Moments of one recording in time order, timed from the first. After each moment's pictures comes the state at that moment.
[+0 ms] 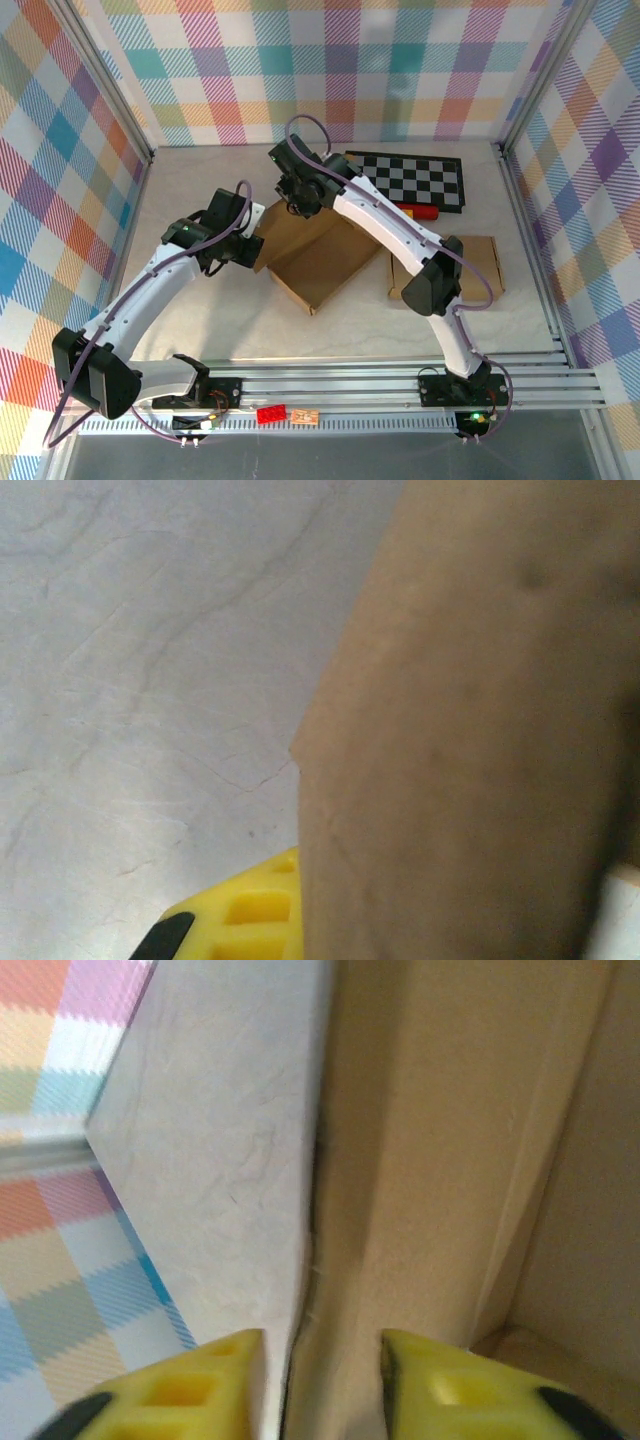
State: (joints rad) left arm -0.44 1.25 1.15 -0.92 -0.07 0.00; right arm 0.84 2.16 2.36 -1.10 0.16 1.46
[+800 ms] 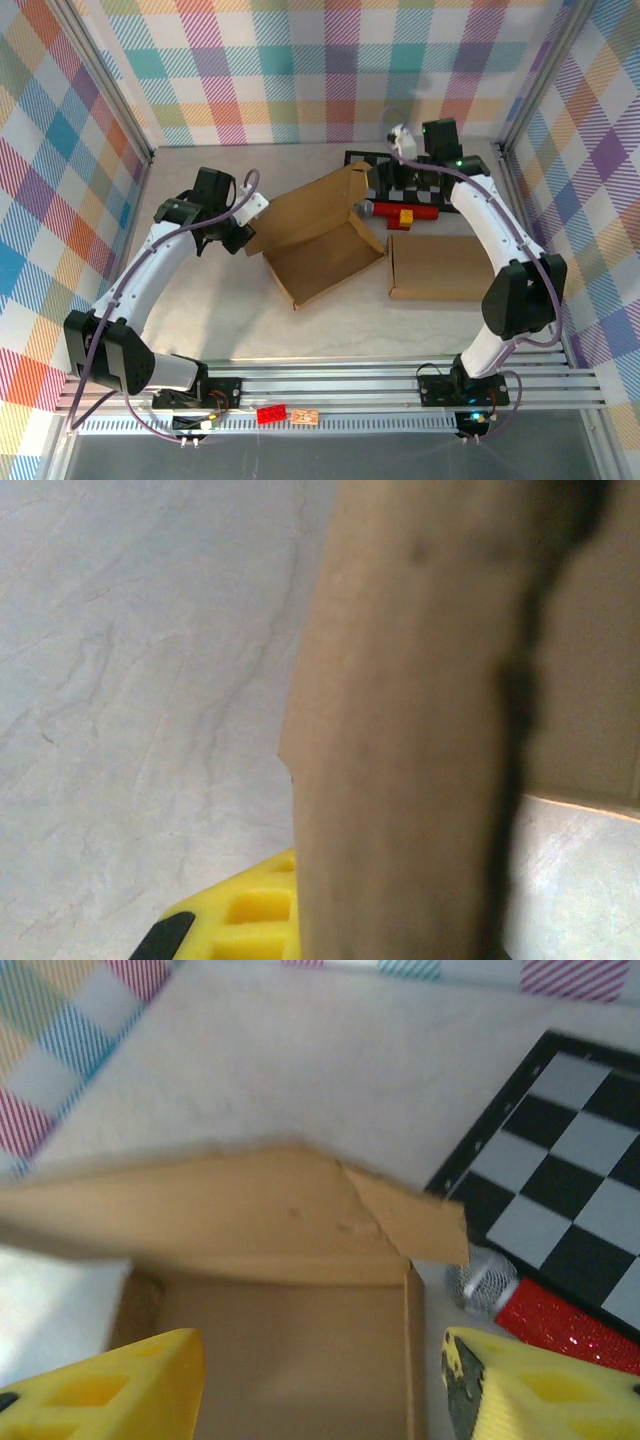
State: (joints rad) left arm -0.27 1.38 1.27 -0.92 0.11 0.54; right arm 0.25 1.67 1.56 -0.66 -0.55 -0.07
